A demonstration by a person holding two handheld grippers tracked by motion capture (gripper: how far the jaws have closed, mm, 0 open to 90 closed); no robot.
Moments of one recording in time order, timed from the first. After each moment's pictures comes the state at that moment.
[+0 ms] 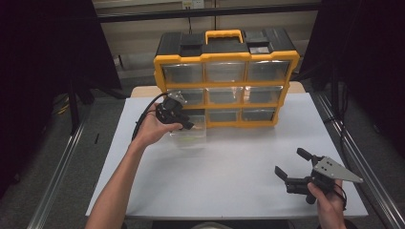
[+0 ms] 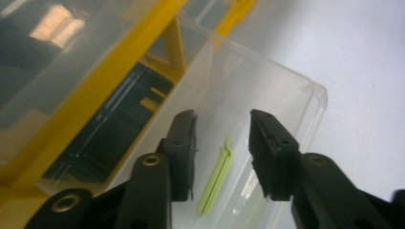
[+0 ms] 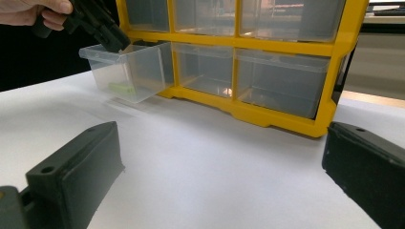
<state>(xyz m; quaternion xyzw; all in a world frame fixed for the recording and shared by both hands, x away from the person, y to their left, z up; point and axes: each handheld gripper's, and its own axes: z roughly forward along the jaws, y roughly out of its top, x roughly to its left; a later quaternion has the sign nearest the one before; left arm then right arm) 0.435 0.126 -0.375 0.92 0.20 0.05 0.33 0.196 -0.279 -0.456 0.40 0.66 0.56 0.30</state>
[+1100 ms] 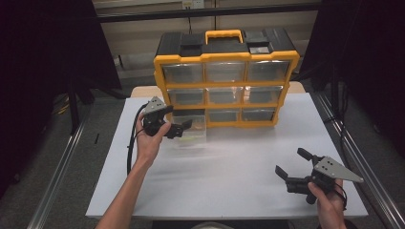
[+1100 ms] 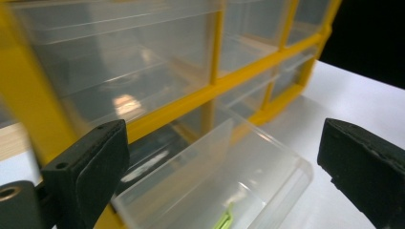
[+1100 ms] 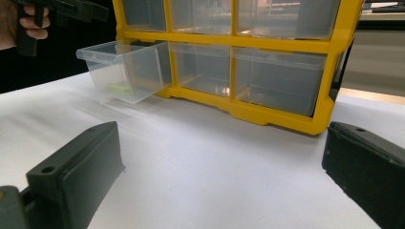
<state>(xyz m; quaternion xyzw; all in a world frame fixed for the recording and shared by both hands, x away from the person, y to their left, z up) 0.388 0.159 -0.387 0.77 0.30 0.17 0.53 0.197 -0.281 -0.457 0.41 0.65 0.56 0.30</state>
